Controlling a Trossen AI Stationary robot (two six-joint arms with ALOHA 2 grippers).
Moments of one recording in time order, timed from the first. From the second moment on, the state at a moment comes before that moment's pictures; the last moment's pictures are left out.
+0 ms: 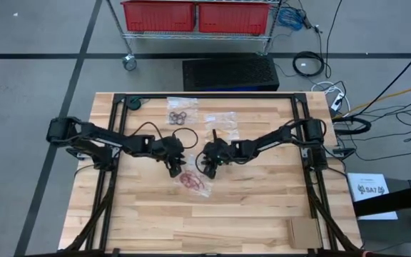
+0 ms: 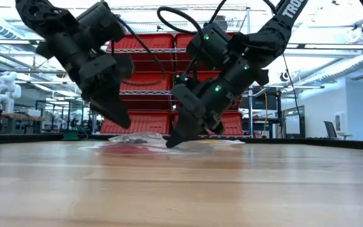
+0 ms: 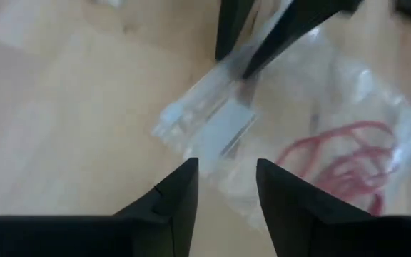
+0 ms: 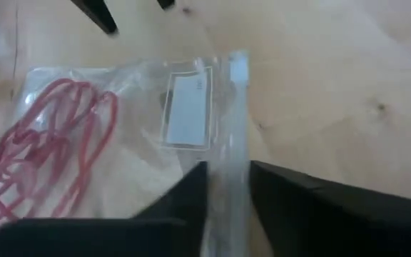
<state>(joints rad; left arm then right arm) 0.05 1.39 0.56 0.01 0.02 -0.33 -0.02 2.00 1.04 0.19 0.08 0.41</state>
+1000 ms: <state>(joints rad) 0.08 1.21 0.56 0.16 0.24 -0.26 0.22 1.68 1.04 0.08 0.47 0.11</state>
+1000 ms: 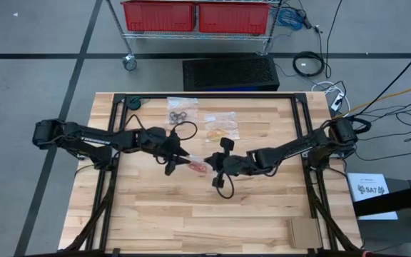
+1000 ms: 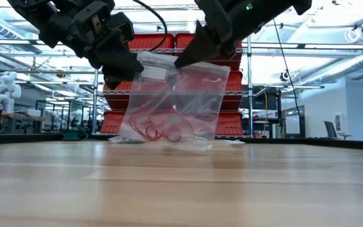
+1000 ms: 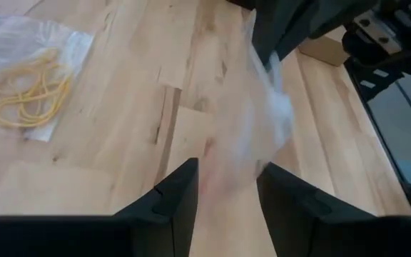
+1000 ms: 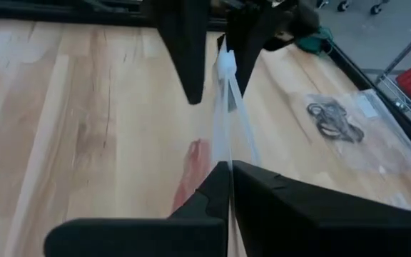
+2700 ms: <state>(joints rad) -0.01 1.21 0.56 0.21 0.09 -0.17 0.11 1.73 1.14 0.16 0.18 0.19</state>
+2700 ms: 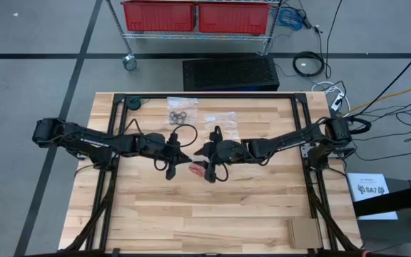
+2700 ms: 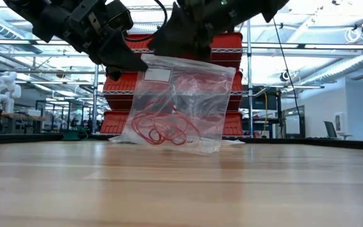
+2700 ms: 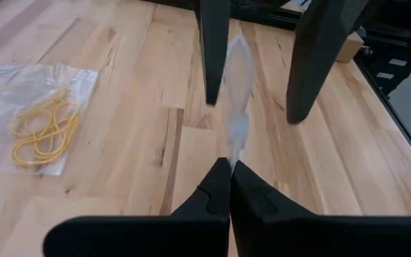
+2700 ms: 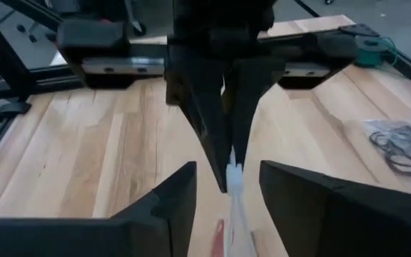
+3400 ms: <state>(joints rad) -0.01 1.21 0.56 0.22 0.07 -0.17 0.11 1.75 1.14 0.17 0.19 0.19</state>
